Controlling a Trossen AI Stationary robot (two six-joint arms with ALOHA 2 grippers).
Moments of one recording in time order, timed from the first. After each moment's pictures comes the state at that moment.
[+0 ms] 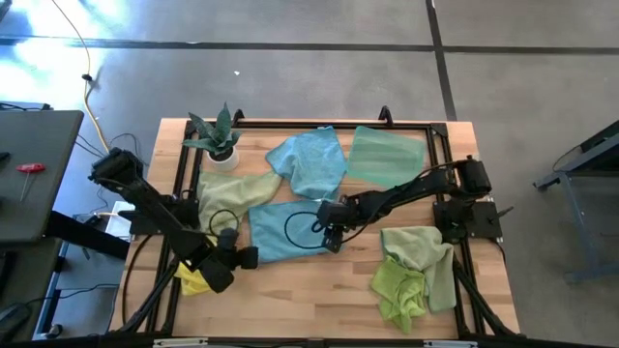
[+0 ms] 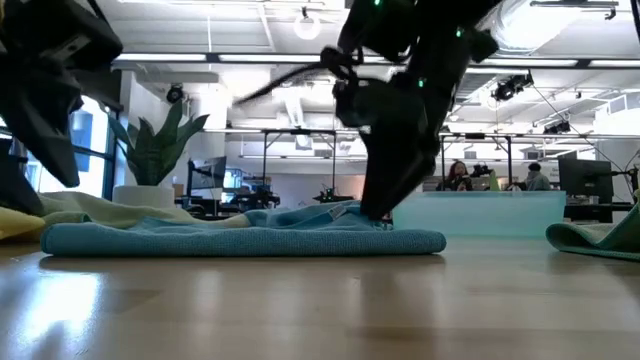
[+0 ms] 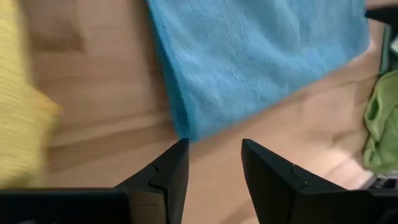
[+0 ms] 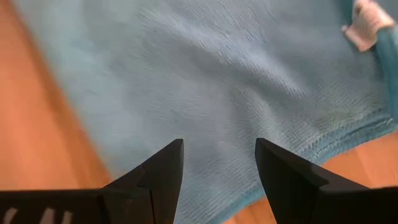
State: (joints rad) left arm -0.66 1.45 0.62 -0.33 -0.51 -2.22; right arm 0.13 1.86 1.15 -0.41 0.08 0.49
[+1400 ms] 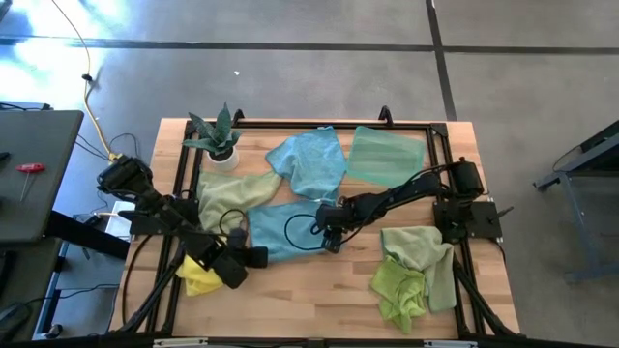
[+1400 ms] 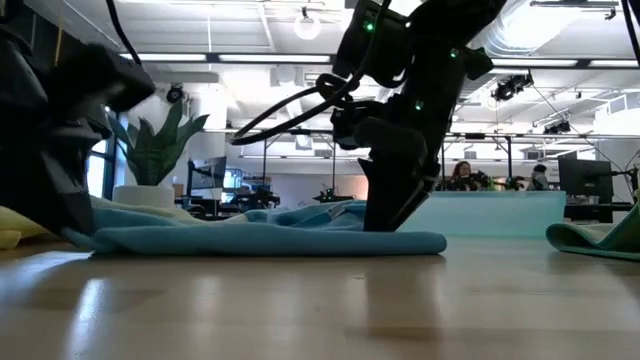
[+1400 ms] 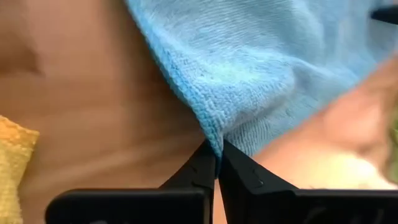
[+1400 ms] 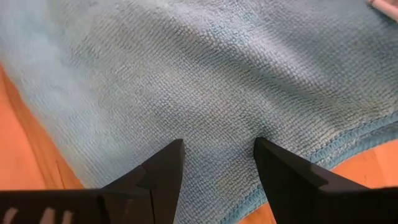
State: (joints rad) left arm -0.57 1.56 0.62 -0.20 -0.47 -2.12; right arm 0.13 1.92 1.15 -0.42 0.06 0.49
